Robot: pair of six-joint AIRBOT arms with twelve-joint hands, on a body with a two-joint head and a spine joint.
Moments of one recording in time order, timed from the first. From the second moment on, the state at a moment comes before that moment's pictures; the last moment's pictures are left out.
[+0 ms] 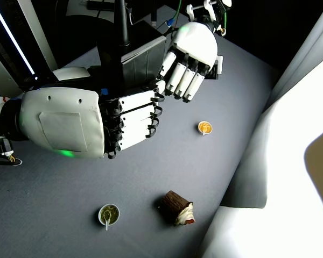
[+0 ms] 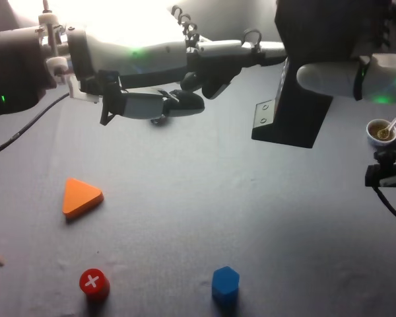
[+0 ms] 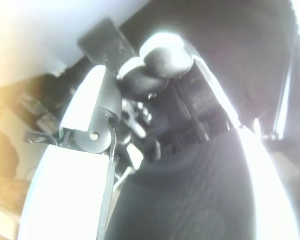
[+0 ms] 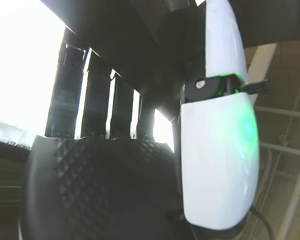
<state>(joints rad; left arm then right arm) 0.32 -0.93 1.62 1.04 -1.04 -0.09 -0.42 -0.97 1.02 0.28 0.92 -0.02</state>
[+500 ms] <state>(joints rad) 0.37 -0.94 1.82 1.06 -1.09 -0.10 -0.41 -0.97 1.02 0.26 0.92 -0.03</state>
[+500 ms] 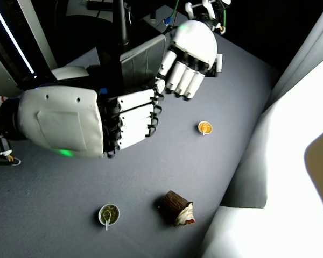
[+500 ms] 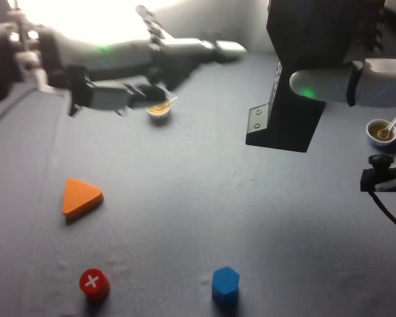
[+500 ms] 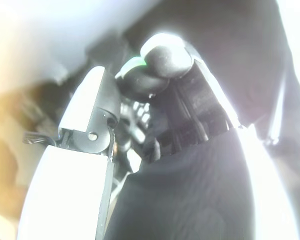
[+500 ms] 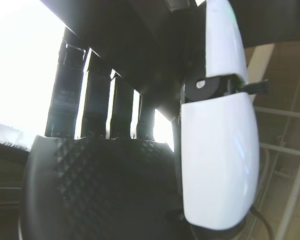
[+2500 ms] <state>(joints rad) 0.48 -0.88 1.70 0.98 -1.32 -0.58 -0.52 -0.94 1.03 0.35 0.94 -0.04</state>
